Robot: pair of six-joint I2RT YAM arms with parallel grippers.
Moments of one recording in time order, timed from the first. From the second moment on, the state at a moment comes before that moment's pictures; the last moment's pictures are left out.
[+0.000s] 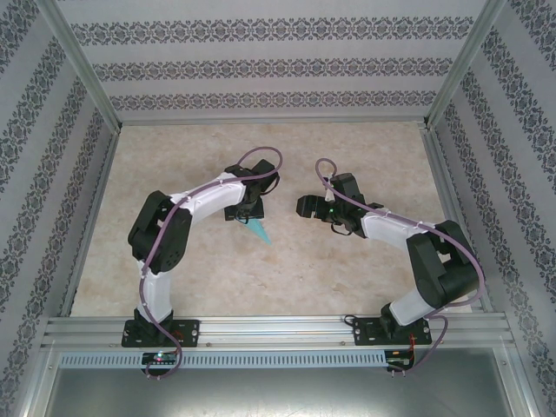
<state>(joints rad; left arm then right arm) -0.60 1.96 1.48 -0.95 -0.24 -0.78 0.40 1.55 0.76 -0.01 -0.26 0.55</state>
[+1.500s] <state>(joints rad) -0.59 1.63 1.33 -0.80 -0.24 -0.83 0.39 1.57 0.77 -0.04 -0.26 0.56</state>
